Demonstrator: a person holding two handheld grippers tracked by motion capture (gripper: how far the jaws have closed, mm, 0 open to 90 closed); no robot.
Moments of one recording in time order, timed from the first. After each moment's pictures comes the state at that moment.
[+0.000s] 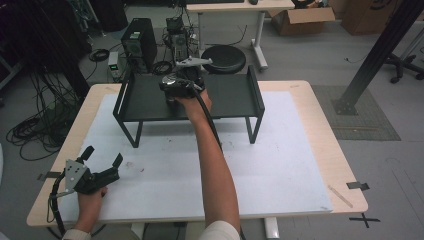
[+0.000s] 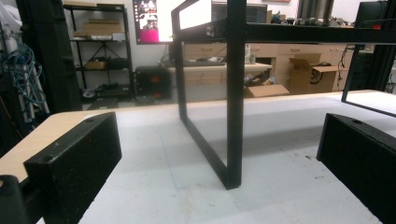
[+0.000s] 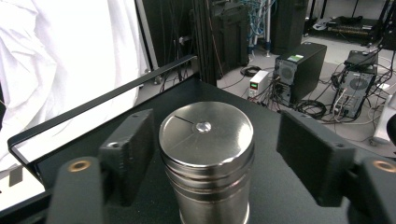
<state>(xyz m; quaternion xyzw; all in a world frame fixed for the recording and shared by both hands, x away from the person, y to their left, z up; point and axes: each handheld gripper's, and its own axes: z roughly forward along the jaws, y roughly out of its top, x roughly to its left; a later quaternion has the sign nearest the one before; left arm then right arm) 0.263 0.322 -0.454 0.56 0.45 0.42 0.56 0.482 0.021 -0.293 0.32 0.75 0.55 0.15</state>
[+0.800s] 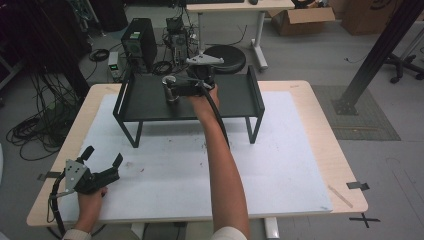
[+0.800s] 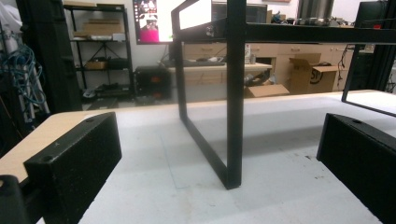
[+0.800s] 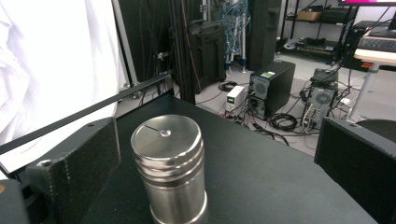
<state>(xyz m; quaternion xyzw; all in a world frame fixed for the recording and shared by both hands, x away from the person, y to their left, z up) 0.262 0.322 -0.454 0.56 0.45 0.42 0.56 0.472 -0.004 -0.278 0.33 0.73 0.56 0.20</state>
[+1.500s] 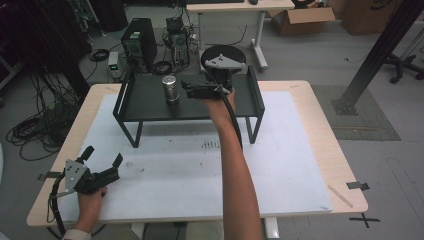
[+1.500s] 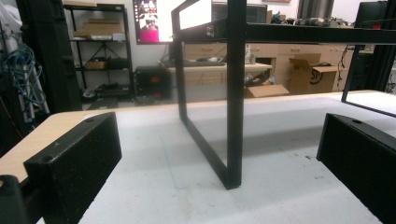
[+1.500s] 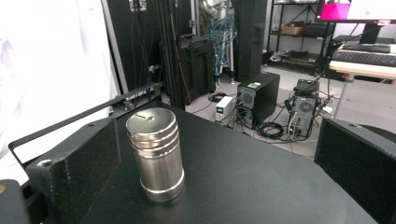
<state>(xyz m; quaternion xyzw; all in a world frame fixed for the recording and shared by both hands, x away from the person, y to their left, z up) 0.262 0.322 -0.454 0.56 0.45 0.42 0.56 0.446 -0.048 -0.267 0.34 0.71 0.58 0.23</state>
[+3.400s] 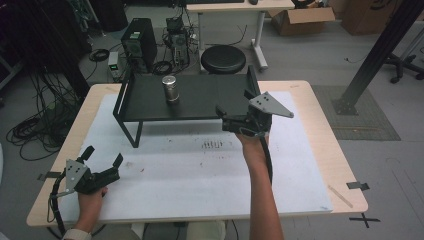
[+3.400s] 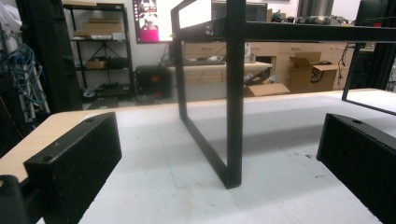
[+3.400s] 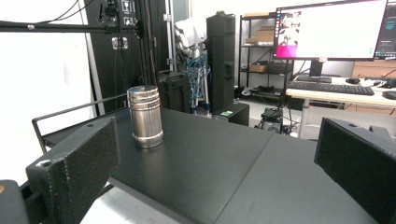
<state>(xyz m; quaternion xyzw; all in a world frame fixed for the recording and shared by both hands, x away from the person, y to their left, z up) 0.263 0.321 -0.454 0.56 0.45 0.42 0.55 0.353 -0.133 -0.299 0.34 0.64 0.62 0.30</state>
